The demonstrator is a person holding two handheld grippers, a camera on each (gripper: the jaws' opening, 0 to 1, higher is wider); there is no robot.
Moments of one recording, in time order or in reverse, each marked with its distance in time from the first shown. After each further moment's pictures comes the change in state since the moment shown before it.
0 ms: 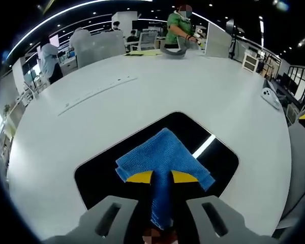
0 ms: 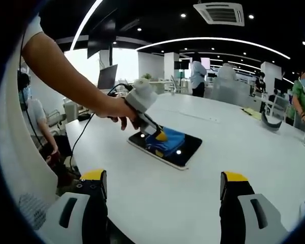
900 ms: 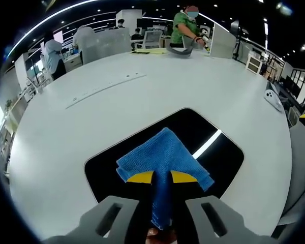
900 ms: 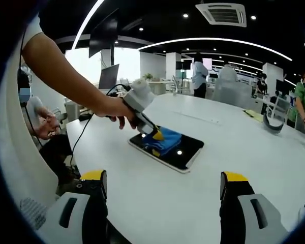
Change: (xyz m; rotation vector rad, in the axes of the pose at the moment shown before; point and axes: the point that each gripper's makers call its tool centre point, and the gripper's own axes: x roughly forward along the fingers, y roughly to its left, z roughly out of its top) left arm -0.008 0.017 -0.008 -0.028 0.014 0.017; right arm 0.005 0.003 0.007 -0.019 0.001 0.009
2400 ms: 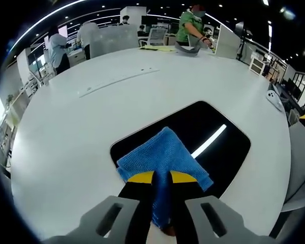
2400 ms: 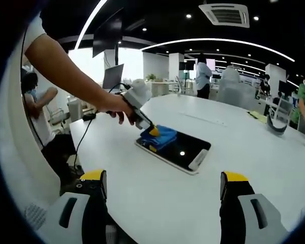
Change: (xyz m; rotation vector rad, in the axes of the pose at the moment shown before) left arm -0.026 0.033 -0.021 -0.028 0.023 0.000; right arm 0.003 0.018 0.003 -0.007 -0.005 0.023
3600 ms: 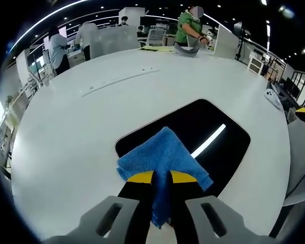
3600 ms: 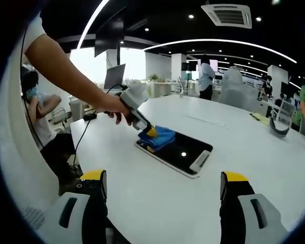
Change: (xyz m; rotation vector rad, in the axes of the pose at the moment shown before) left arm -0.007 0.007 -0.007 0.007 -0.007 -0.005; right arm 0.009 -0.001 0.004 -0.012 -0.005 0.019
